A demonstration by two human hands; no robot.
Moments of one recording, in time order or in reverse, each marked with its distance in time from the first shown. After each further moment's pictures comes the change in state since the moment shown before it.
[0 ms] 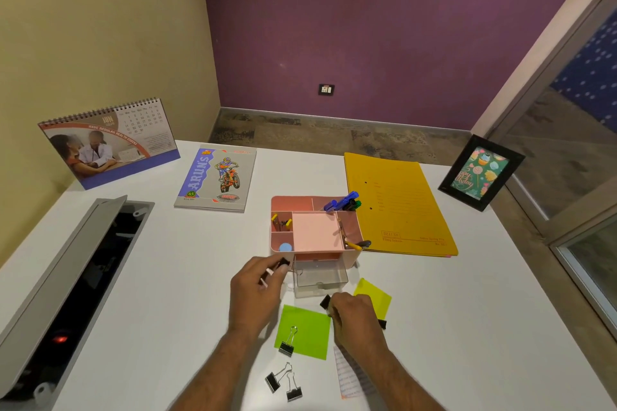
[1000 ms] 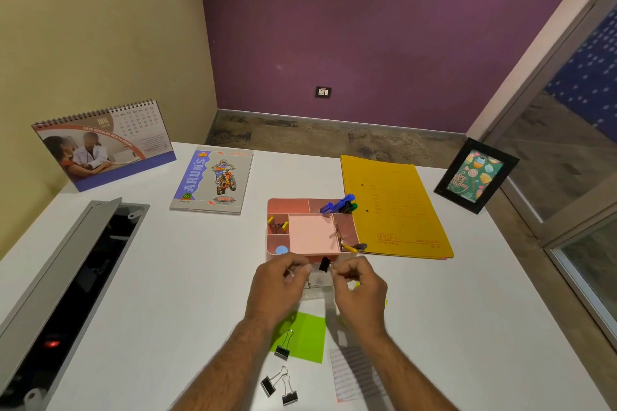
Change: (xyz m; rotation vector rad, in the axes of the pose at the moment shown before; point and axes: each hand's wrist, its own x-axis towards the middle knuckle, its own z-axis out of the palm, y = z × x) left_hand 0.011 0.023 0.028 0.076 -0.201 -0.018; right_hand 0.017 -0.035 -0.068 0.753 0.560 0.193
